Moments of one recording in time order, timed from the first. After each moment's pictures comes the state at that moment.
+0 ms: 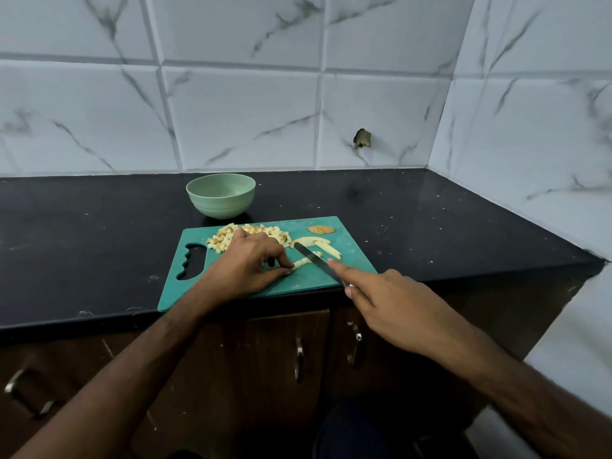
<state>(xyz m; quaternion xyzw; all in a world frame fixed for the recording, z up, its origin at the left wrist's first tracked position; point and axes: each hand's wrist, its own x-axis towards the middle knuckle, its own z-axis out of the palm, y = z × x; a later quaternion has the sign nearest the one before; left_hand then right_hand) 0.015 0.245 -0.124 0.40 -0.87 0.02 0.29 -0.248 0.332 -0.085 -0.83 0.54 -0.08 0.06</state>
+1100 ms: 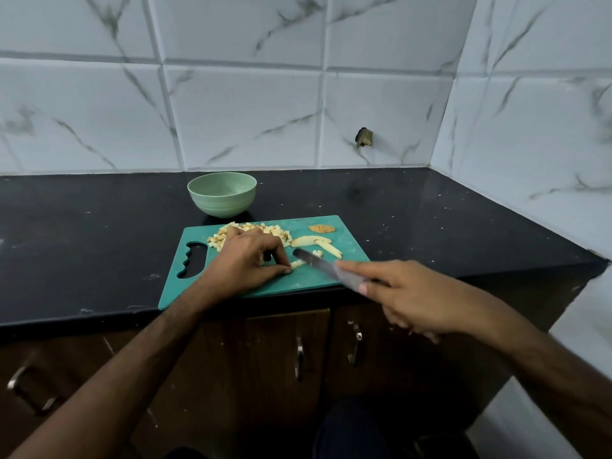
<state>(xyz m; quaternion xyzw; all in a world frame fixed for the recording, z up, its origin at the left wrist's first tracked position) 0.019 0.237 -0.129 0.45 -0.84 0.02 0.31 -0.274 0.328 -0.059 -0.81 0.52 -0.09 0.25</state>
